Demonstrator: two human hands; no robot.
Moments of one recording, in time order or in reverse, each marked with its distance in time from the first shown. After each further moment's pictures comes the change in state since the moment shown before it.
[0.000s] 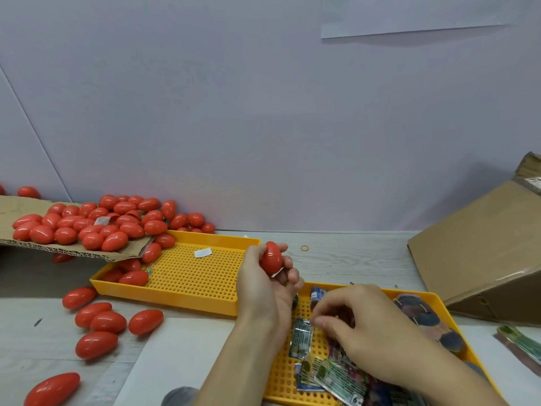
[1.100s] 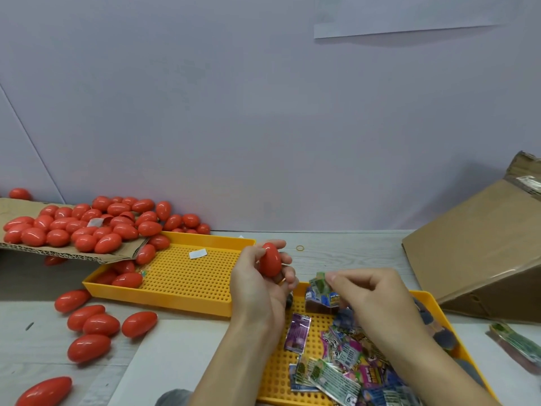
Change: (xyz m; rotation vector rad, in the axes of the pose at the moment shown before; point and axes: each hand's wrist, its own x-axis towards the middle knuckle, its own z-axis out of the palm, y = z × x) left_hand 0.001 -0.002 -0.001 0.047 -0.046 0.057; right_hand 0.005 0.009 0.006 0.589 0.418 0.189
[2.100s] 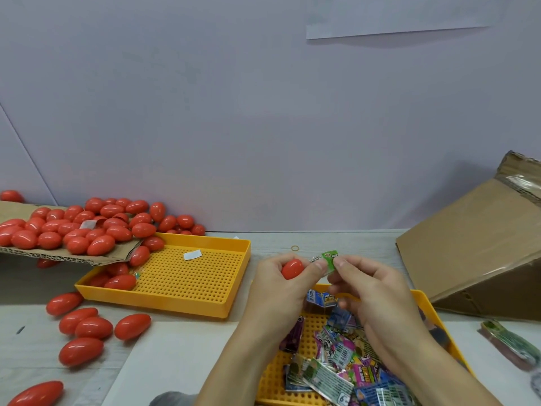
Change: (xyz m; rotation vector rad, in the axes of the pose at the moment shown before) left_hand -0.008 -0.013 -0.003 0.735 -0.320 0.204; right_hand 0.008 0.006 -0.001 0.427 0.061 0.125
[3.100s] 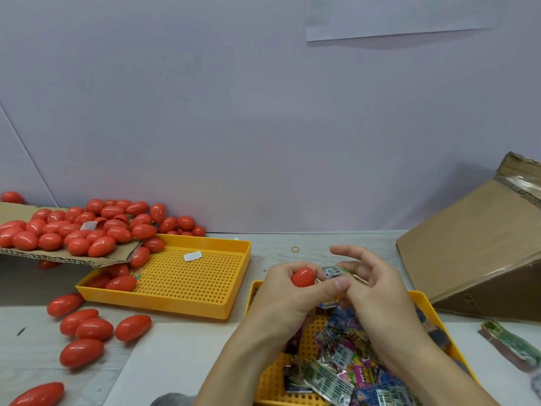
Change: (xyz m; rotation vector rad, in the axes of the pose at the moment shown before) left_hand -0.002 0.002 -0.002 -0.111 -0.232 -0.097; right_hand 0.000 0.002 -0.004 -0.194 -0.054 -0.148
